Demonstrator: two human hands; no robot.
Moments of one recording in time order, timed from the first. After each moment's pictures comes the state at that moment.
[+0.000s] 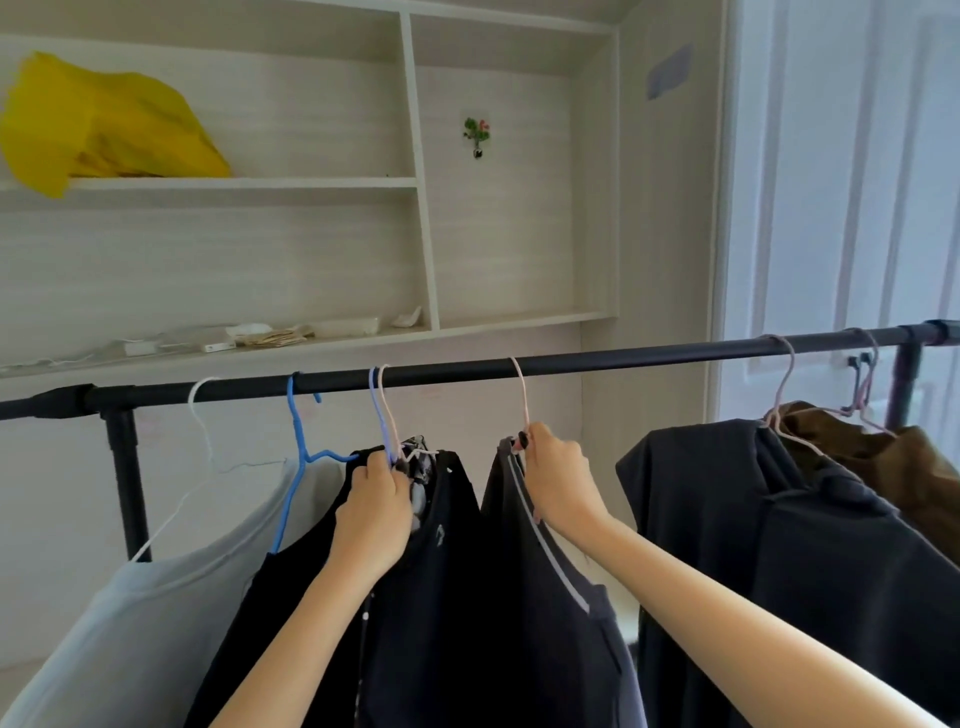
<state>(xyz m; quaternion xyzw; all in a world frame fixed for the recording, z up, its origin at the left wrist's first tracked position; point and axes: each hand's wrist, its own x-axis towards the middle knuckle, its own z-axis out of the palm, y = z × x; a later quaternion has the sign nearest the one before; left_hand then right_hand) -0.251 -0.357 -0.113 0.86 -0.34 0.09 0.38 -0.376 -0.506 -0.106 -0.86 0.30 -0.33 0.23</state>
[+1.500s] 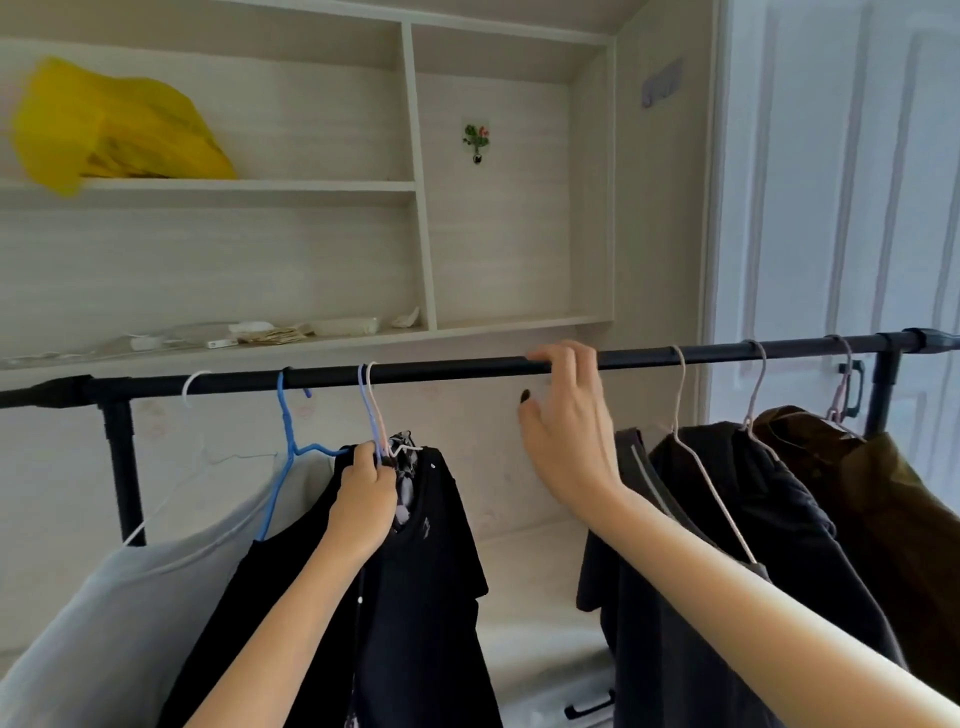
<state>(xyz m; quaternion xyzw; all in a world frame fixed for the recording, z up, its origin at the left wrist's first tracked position) -0.256 -0.362 -0.112 0.81 -0.31 0.01 0.50 -0.422 -0.481 -0.057 -0.80 0.19 -0.56 0.13</state>
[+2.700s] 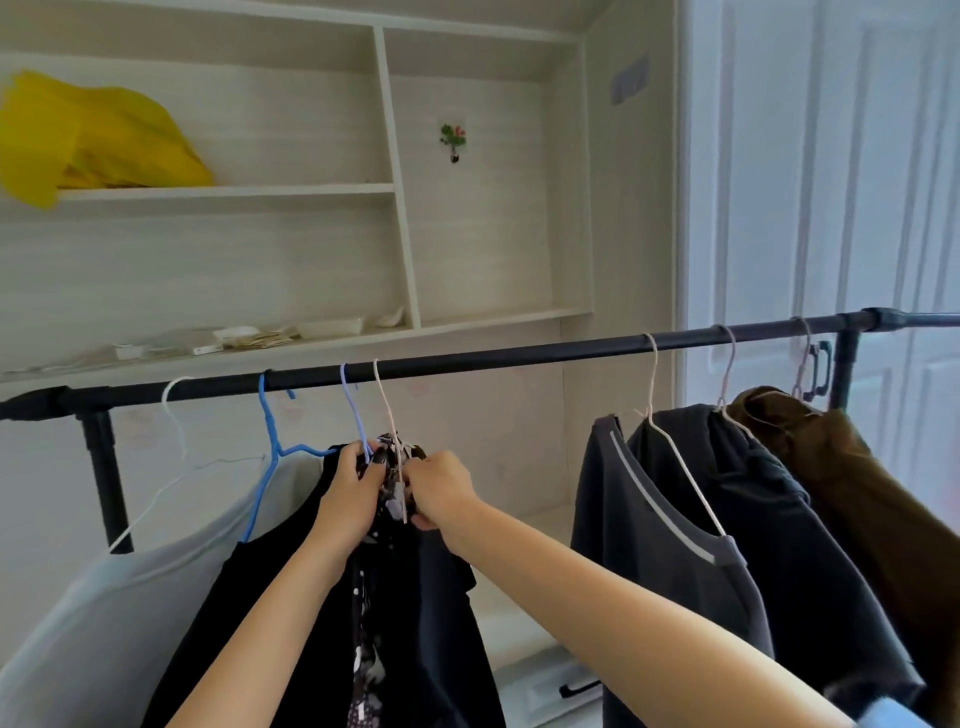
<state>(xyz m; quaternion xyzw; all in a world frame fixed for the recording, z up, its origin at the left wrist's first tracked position) -0.270 -0.344 -0.113 0.75 -0.31 -0.06 0.58 -0.348 -0.419 -0.095 -0.70 0.29 -0.24 0.61</state>
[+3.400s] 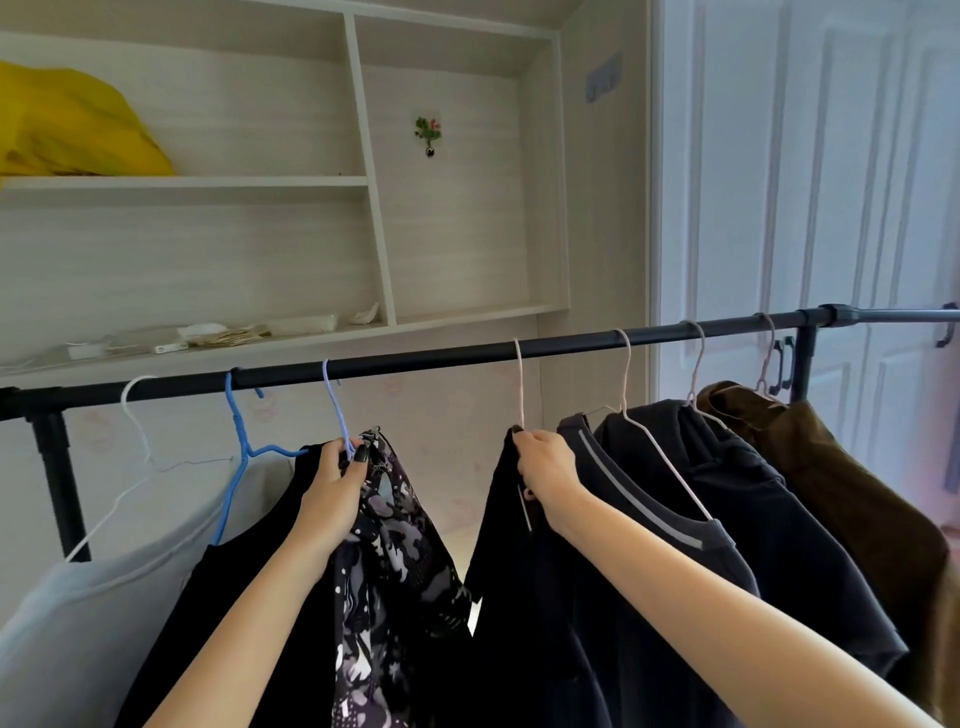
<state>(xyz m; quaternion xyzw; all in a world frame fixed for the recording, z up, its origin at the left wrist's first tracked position) -0.272 -0.356 -0.110 0.78 -0.32 -0.05 0.54 -0.420 -0.519 -0.112 -0.64 0.36 -0.38 0.55</state>
